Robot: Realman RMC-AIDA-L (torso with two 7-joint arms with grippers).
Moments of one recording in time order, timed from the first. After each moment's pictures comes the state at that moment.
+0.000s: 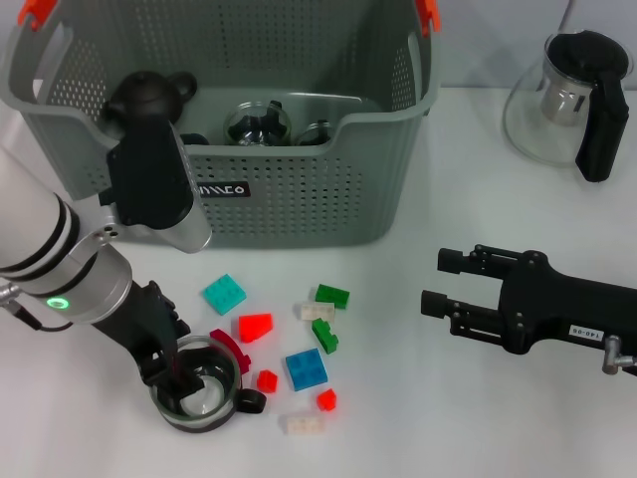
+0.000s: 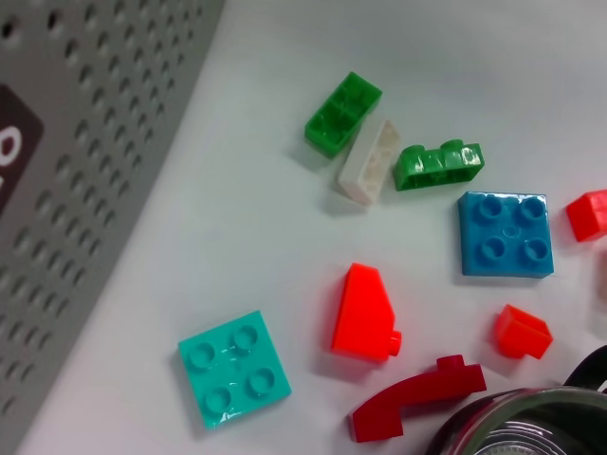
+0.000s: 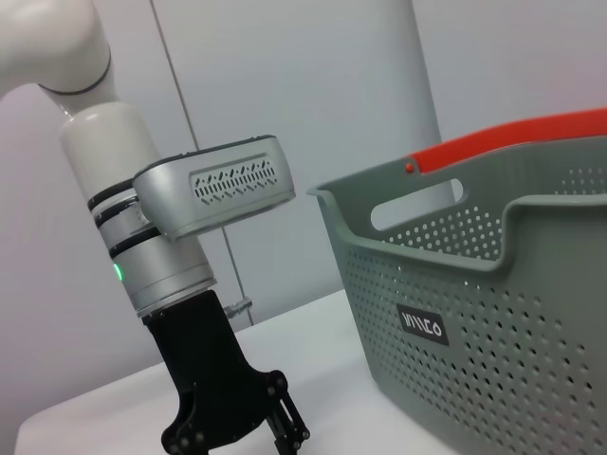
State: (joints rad) left arm -0.49 -2.17 1.33 1.32 2.74 1.60 -2.05; right arm 0.44 2.07 -0.91 -0.48 -1.70 -1.54 1.17
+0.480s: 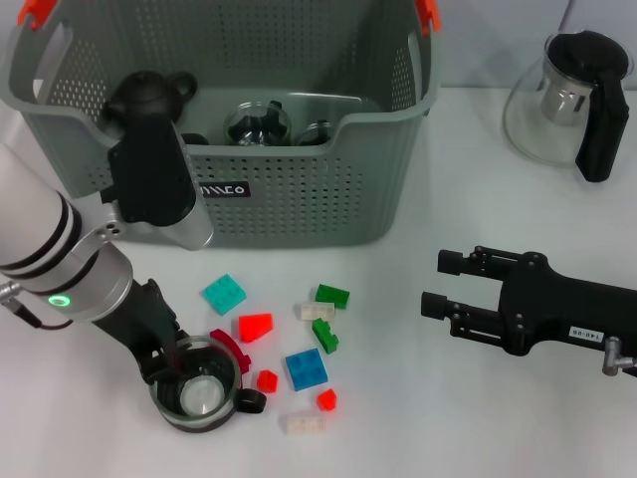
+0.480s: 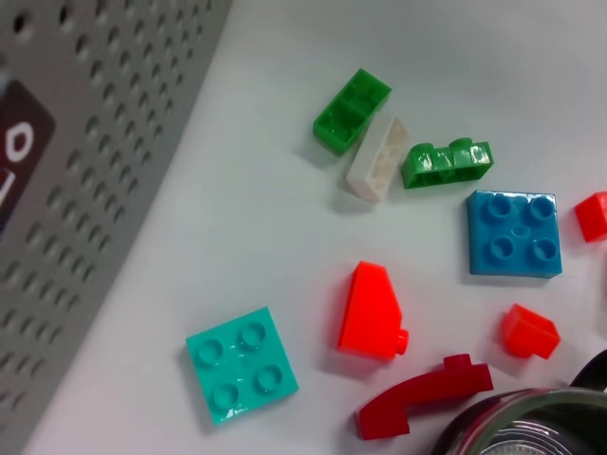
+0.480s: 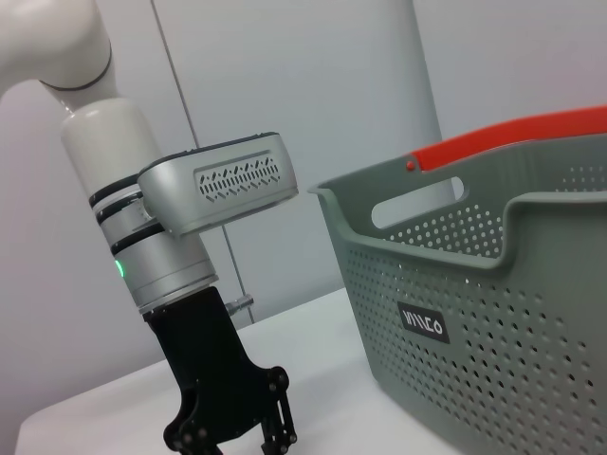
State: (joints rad) left arm -0.50 -2.17 1.34 1.33 2.75 1.60 -2.08; right arm 0.44 2.07 -0.91 -0.48 -1.70 -1.54 1.17
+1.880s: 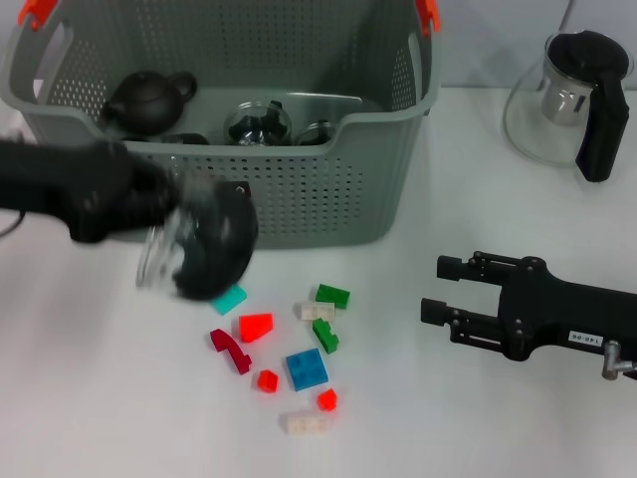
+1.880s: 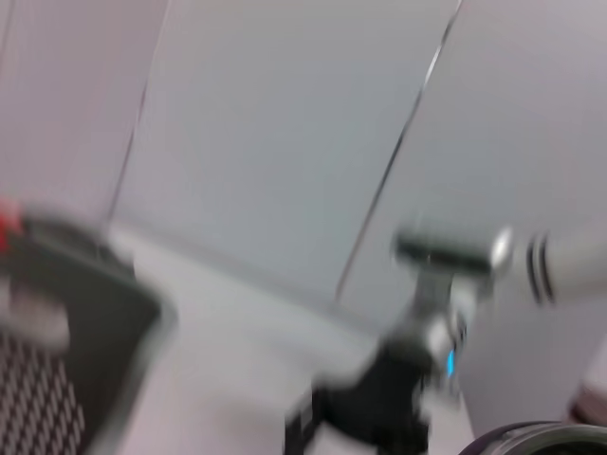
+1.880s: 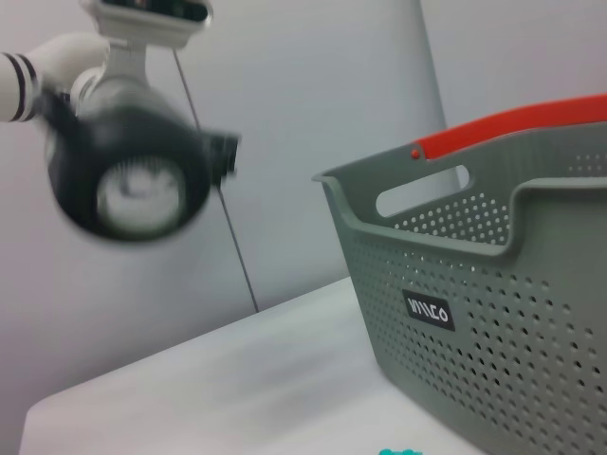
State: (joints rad) left arm -0.66 -1.88 0.58 0.71 2.05 2.02 -1.63; right arm 0.44 2.07 -0.91 -0.48 -1.72 -1.54 1.17
